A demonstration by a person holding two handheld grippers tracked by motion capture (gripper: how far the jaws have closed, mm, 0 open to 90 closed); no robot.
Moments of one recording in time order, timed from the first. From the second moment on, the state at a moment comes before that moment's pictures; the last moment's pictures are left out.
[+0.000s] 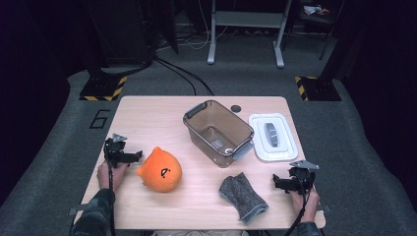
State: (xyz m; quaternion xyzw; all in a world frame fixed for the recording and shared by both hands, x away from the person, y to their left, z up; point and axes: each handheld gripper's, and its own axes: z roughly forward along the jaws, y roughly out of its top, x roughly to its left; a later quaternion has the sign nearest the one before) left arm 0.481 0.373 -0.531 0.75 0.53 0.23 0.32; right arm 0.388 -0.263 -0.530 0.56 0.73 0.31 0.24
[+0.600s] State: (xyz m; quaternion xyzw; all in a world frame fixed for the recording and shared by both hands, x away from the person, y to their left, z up) left arm 0.466 0.393 -0.518 0.71 0.57 0.20 0.36; right arm 0.388 -0.263 -0.530 0.57 0.73 0.31 0.24
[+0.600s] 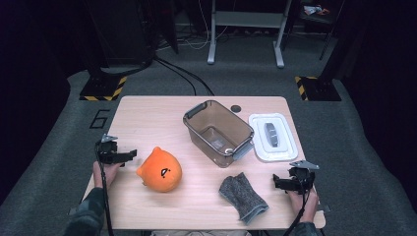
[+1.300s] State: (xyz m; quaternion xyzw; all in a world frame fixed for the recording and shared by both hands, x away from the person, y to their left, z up) left arm 0.410 0.340 -0.448 0.76 0.47 0.19 0.40; right arm 0.388 -0.263 -0.530 0.57 0.72 0.31 0.24
